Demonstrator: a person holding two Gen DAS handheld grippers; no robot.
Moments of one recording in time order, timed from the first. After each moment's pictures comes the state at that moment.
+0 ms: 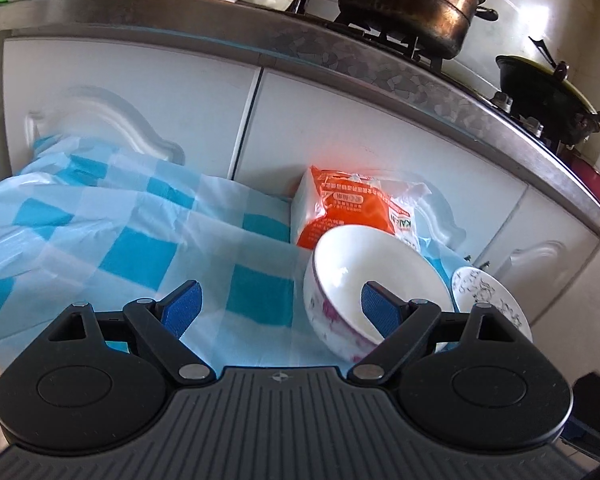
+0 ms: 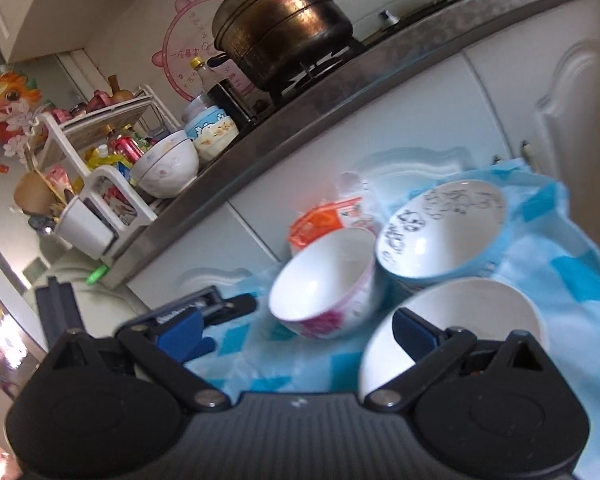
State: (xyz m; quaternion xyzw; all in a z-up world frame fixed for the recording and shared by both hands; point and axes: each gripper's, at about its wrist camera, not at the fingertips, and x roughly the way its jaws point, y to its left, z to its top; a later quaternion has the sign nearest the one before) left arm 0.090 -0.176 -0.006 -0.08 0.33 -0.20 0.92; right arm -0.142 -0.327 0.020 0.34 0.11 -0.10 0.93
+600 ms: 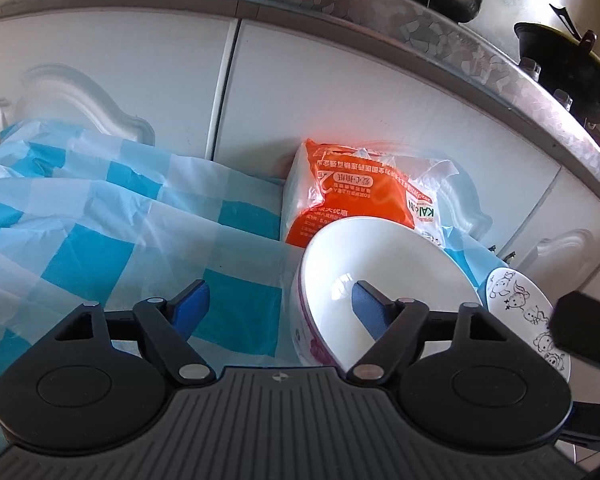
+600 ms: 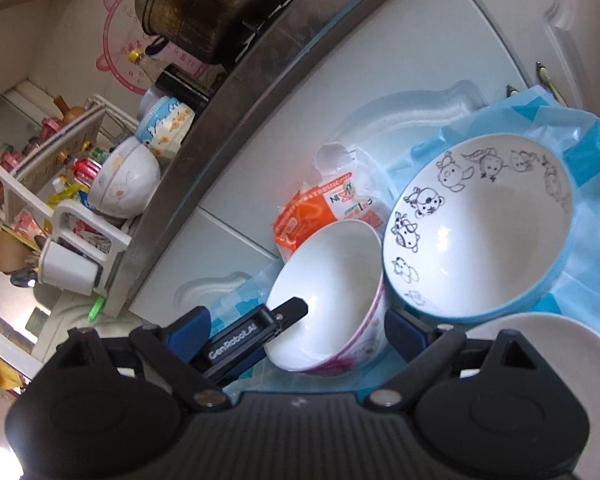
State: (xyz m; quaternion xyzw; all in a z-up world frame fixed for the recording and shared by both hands) left arm 0.136 -0.218 -0.034 -0.06 0.36 -0.19 0.91; right arm -0.081 -0.375 0.010 0.44 0.16 -0.08 0.88
